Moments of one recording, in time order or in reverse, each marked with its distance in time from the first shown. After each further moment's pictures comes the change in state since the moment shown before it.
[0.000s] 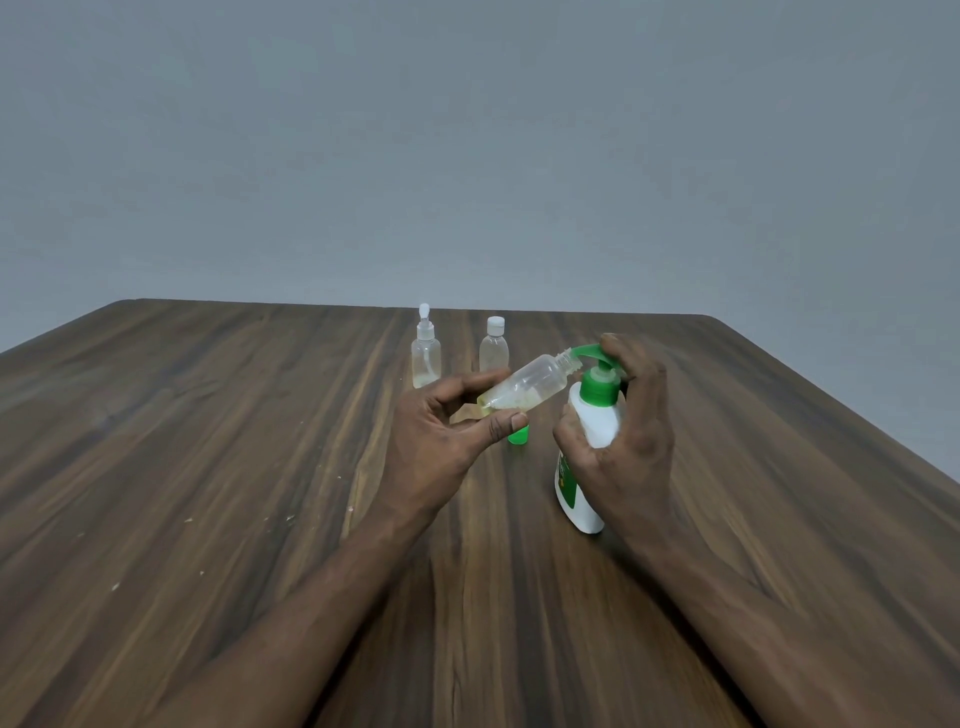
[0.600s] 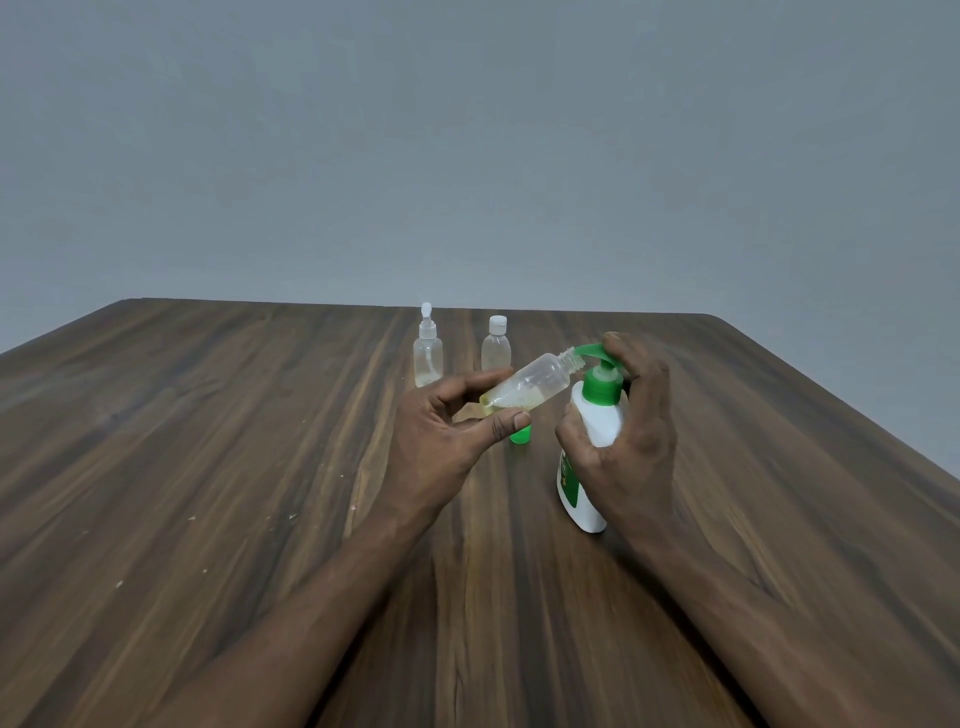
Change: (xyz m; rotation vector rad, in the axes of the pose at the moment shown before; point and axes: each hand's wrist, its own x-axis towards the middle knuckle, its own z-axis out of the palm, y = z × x) left_hand 0.000 0.001 0.000 -0.005 -0.011 0.011; right_hand -0.001 0.003 0.001 -0.015 -0.007 0.005
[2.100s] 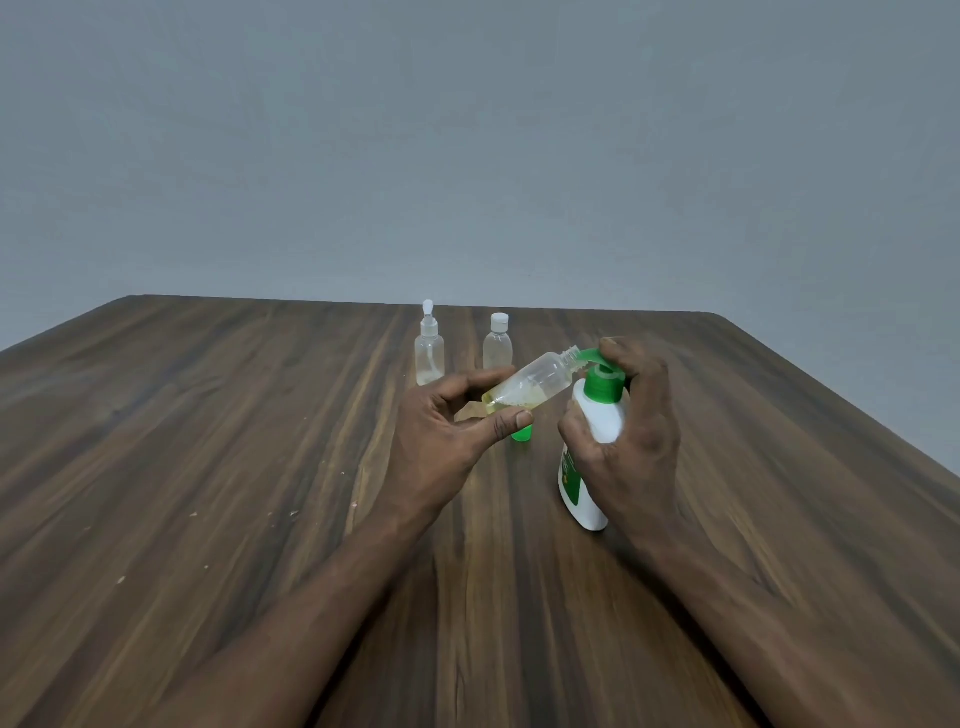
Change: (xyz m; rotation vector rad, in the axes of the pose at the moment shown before) left_hand 0.000 -0.002 0.001 -0.004 0.005 0.023; right_hand -0.001 0.000 0.000 0.007 0.009 -0.008
